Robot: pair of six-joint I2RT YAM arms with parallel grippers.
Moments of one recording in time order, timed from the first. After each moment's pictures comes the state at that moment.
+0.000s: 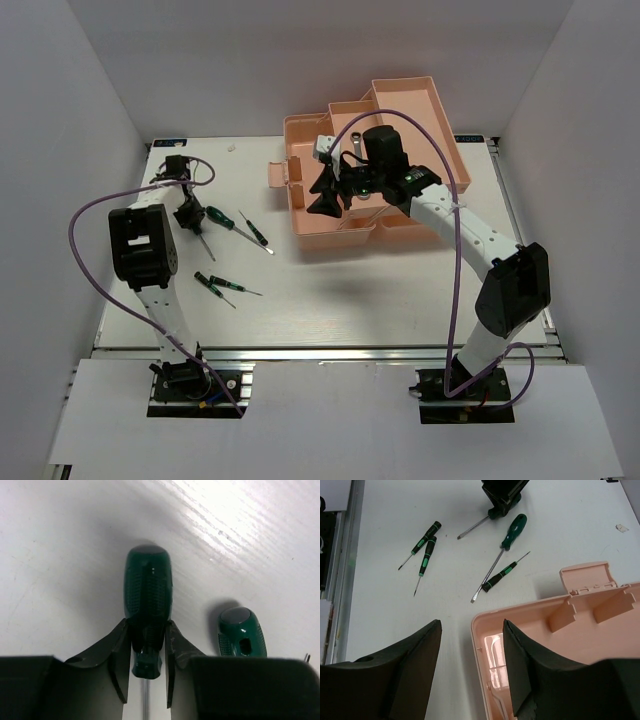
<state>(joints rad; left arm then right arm) 0.13 2.06 1.47 -0.54 -0.22 -0.43 0.60 1.69 1.55 -0.34 -0.83 -0.44</state>
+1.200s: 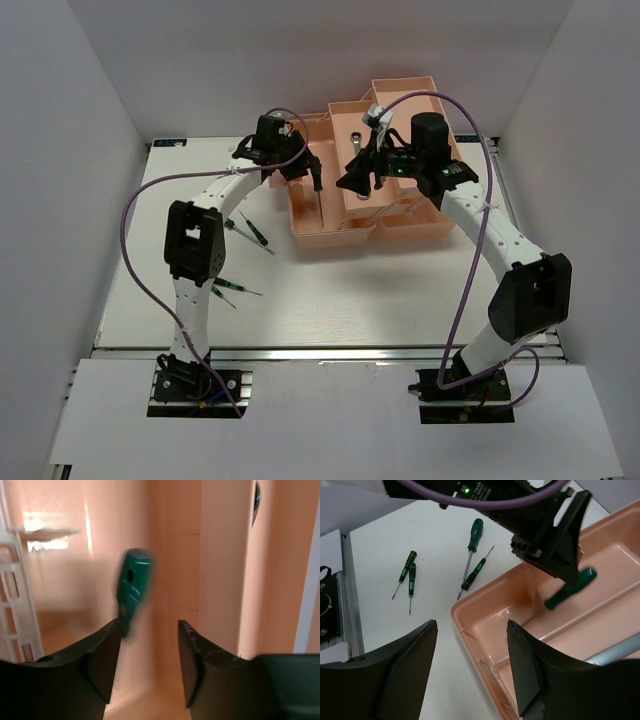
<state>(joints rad) -0.35 2.16 1.87 -0.33 0.25 -0.74 0.39 1.61 1.47 -0.20 -0.85 -0.09</state>
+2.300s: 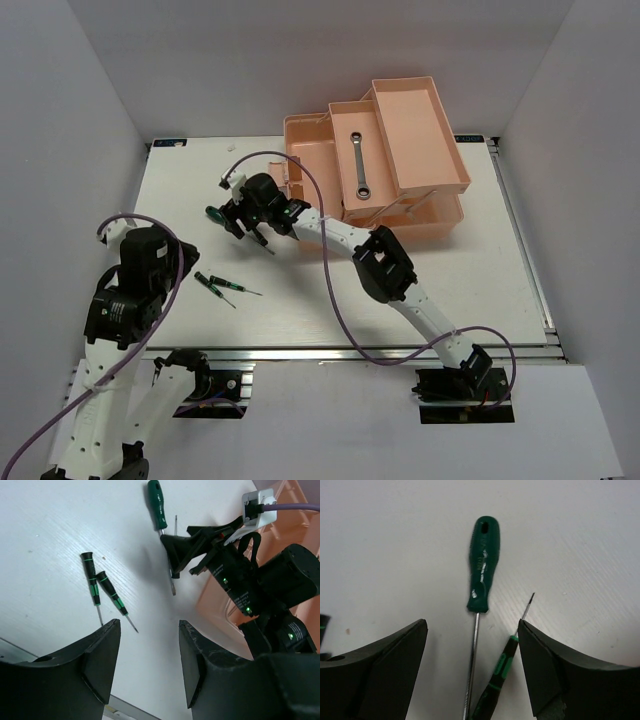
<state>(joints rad) -0.18 0.69 1.08 -1.02 -0.34 -0.91 0.93 2.57 2.26 -0.16 -0.20 -0.03</state>
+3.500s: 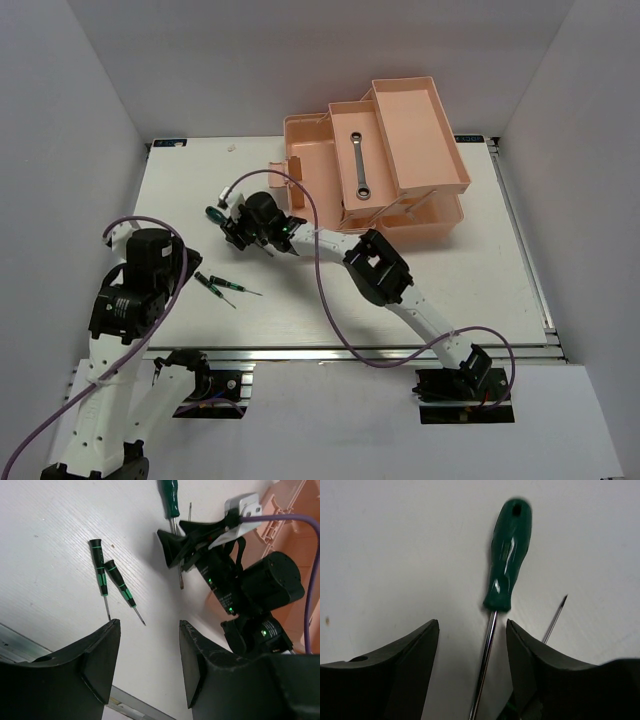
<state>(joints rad) -0.18 0.69 1.06 -1.07 -0.34 -0.94 0.96 2.65 2.19 0.08 -0.19 -0.12</state>
